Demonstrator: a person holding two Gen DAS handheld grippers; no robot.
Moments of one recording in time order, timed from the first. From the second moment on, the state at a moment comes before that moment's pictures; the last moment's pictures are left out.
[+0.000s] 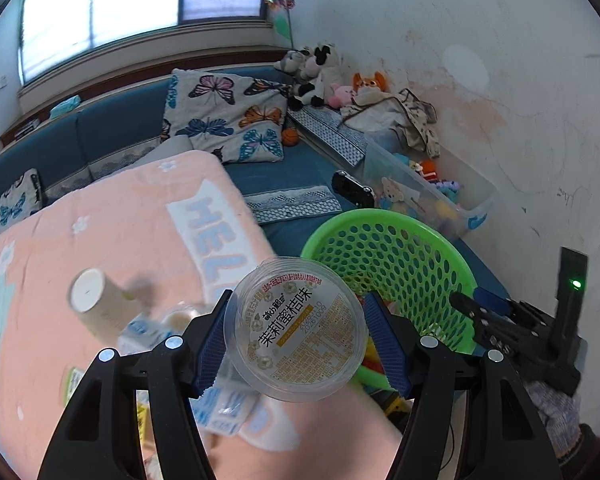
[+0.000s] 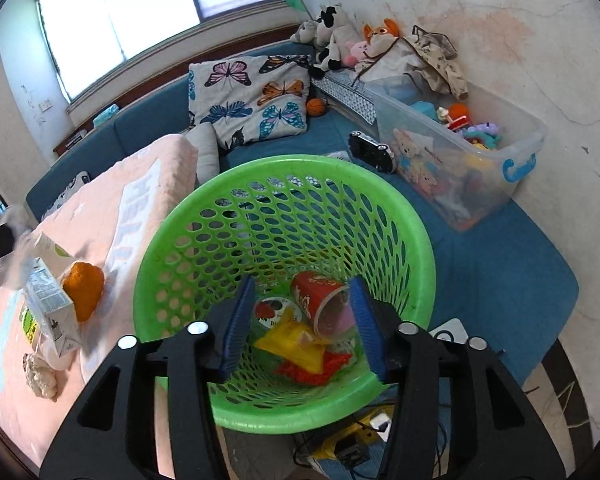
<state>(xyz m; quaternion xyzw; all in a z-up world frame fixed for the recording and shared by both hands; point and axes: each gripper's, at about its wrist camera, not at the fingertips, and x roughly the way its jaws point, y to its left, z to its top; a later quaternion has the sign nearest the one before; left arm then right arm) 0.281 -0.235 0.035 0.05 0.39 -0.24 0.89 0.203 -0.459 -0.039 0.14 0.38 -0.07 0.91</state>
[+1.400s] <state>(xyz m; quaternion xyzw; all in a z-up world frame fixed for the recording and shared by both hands) 0.257 -0.198 0.030 0.05 0.39 -0.23 0.89 0.145 -0.375 -0.021 0.11 0.36 0.01 0.93</state>
